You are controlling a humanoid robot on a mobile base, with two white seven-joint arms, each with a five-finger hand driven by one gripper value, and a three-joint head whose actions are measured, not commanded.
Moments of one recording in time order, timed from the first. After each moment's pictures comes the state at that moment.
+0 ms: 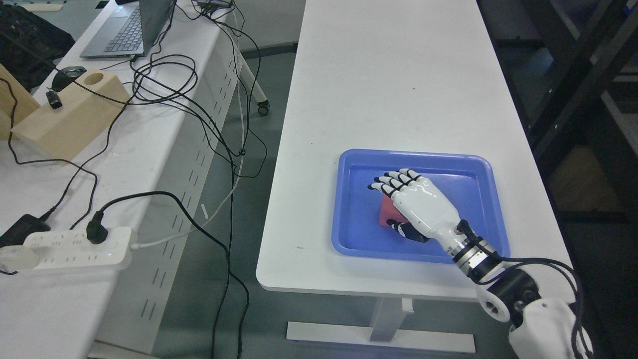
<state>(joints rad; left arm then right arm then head) -0.06 0.00 -0.31 0.00 0.14 -0.11 -0.16 -0.09 -0.27 0.36 -1.59 1.20 -0.34 -0.07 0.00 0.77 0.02</state>
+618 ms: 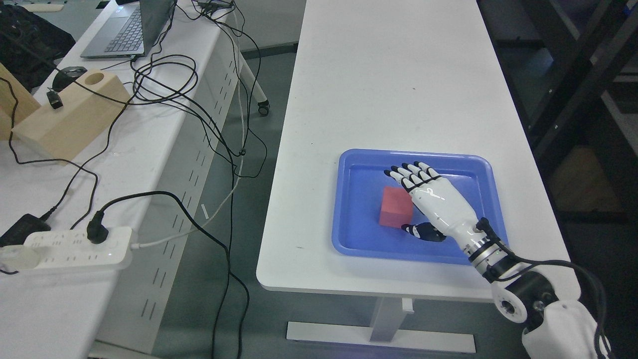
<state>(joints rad) -0.06 0.00 -0.31 0.00 0.13 -0.11 -0.16 -0.07 -0.32 0.31 -1.59 1.01 -0.31 0.00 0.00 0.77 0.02</state>
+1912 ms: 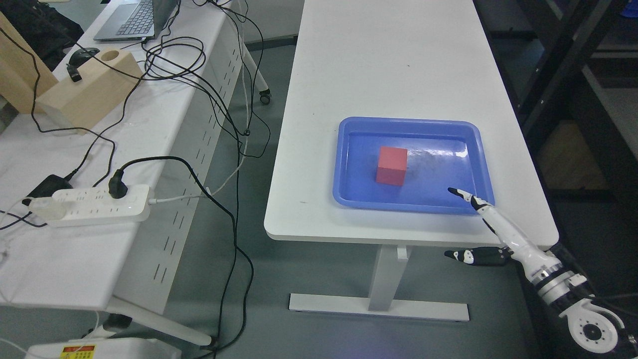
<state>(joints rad) -0.06 0.00 -0.31 0.00 0.13 -0.11 -0.16 0.13 -0.39 0.07 -1.60 0.34 -0.31 0.25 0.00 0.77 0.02</state>
